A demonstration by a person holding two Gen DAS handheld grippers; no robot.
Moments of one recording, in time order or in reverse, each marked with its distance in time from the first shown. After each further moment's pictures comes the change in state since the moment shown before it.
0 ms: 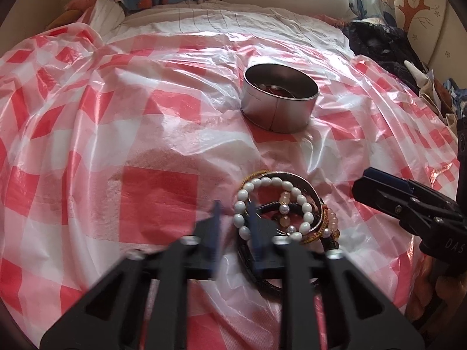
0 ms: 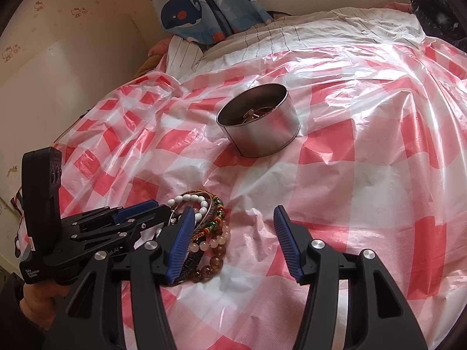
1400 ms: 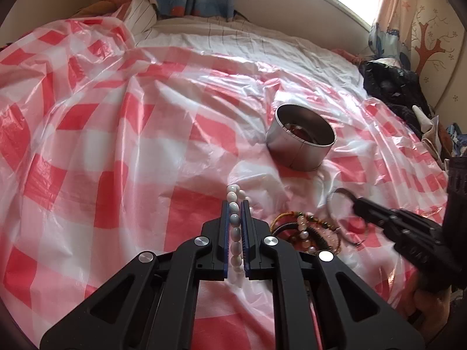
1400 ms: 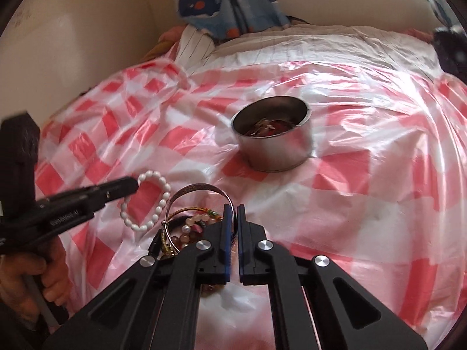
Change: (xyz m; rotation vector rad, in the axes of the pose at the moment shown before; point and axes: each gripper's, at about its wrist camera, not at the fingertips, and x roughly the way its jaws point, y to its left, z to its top) left arm -0.027 0.039 0.009 -0.168 -0.089 0.005; right arm 0.003 0.012 0.014 -0.105 0.005 -0.061
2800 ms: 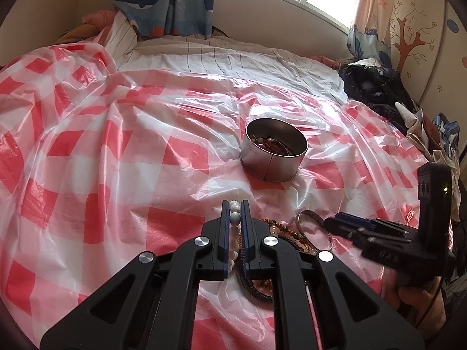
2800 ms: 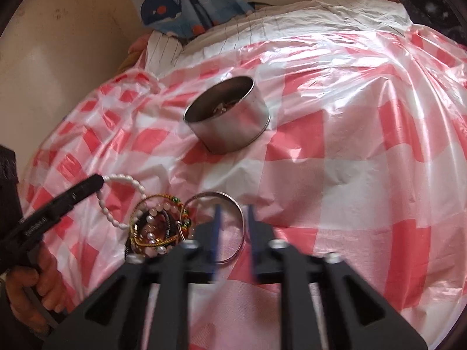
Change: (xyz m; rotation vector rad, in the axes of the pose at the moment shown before) left arm -0.016 -0.026 0.003 0.083 -0.086 -0.054; right arm 0.015 -0.026 -0.012 0.095 0.067 -0.033
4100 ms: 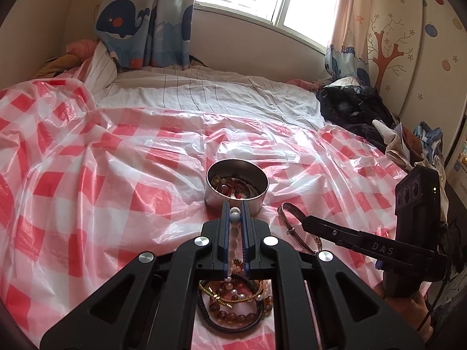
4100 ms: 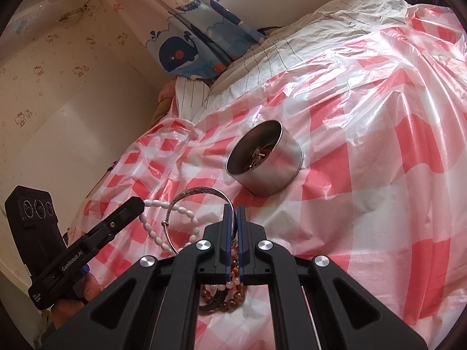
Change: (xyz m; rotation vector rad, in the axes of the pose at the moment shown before) left arm -0.020 -0.038 0.027 0.037 -0.141 -0.080; right arm -0.036 -0.024 0.023 0.220 -0.180 0.297
